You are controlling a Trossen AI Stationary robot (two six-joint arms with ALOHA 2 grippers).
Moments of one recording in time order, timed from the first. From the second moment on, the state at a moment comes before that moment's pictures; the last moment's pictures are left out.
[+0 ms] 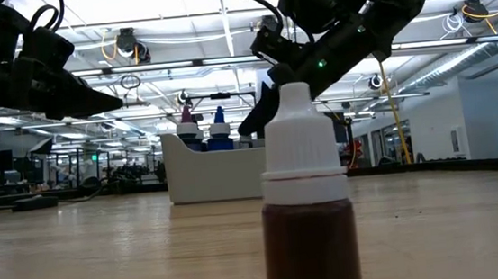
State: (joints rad) left arm 0.10 0.56 0.01 0.41 -0.05 0.12; right arm 0.00 1.77 0.87 0.36 0.18 -0.07
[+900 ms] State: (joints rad) left arm 0.10 0.56 0.01 0.42 -0.05 0.12; right arm 0.00 1.83 0.87 0.41 0.21 -0.04
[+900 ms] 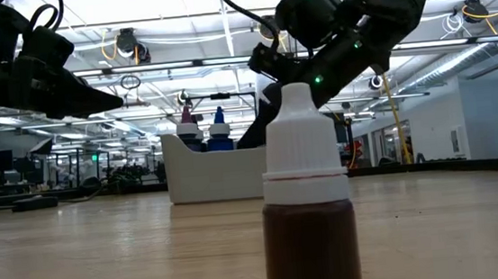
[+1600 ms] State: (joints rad) left arm 0.10 0.56 0.01 0.42 -0.05 0.12; right arm 0.00 1.84 0.87 0.38 0.21 -0.01
